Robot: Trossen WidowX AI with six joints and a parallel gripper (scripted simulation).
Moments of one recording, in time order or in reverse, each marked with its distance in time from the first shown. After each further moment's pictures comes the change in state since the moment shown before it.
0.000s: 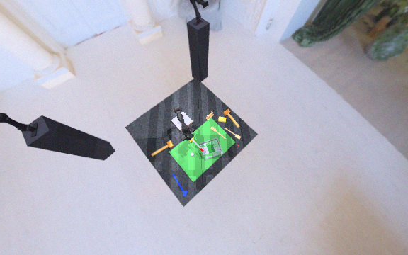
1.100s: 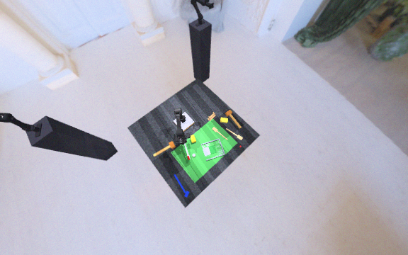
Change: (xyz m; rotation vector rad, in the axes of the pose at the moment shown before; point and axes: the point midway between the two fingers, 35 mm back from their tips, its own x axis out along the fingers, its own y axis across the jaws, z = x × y) arm 0.029 -0.079 -0.045 0.472 0.043 -0.046
